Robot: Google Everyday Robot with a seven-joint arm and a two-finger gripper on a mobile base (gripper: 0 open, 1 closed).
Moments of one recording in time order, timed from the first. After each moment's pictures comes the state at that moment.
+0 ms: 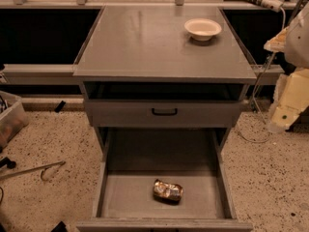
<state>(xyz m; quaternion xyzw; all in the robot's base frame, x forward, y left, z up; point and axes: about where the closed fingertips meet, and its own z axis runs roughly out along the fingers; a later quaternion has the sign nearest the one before) 0.438 -0.217 0.976 -0.60 0.78 -0.03 0.16</state>
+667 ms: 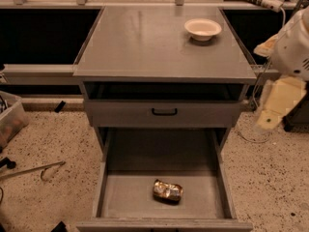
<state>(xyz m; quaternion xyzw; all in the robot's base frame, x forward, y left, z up) 0.451 -0.204 0.959 -0.61 0.77 -0.03 0.18</state>
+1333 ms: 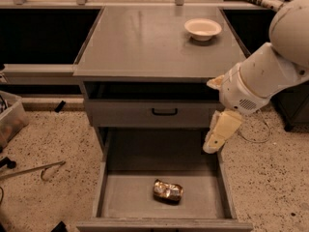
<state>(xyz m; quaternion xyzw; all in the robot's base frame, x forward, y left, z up) 0.481 -0.135 0.854 -0.63 0.74 0.07 0.23</state>
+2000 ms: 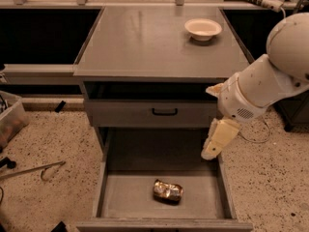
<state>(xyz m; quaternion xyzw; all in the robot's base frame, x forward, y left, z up) 0.477 -0.134 0.835 -0.62 0.74 0.08 0.23</state>
